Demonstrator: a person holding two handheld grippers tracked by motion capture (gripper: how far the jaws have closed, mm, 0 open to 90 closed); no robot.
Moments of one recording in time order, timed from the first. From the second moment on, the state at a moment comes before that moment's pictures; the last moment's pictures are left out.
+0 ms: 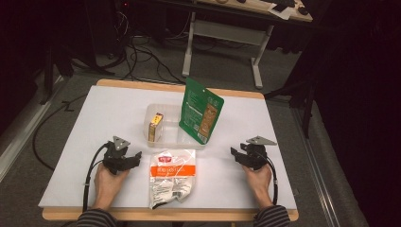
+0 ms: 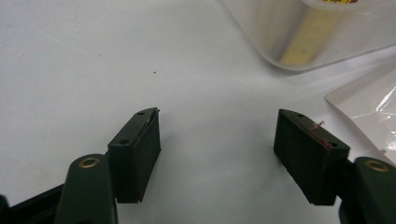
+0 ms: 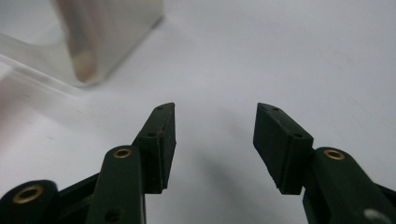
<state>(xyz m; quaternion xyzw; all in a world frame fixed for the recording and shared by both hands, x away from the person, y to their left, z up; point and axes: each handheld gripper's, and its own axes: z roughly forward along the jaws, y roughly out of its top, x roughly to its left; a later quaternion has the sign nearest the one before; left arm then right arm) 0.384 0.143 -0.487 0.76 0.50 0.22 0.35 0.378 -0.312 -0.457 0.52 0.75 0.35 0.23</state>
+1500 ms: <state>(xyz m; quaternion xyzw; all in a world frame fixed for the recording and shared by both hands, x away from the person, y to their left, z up) 0.333 0.086 -0.465 0.81 0.45 0.04 0.37 0.379 -0.316 -0.482 0.52 0.75 0.32 0.24</state>
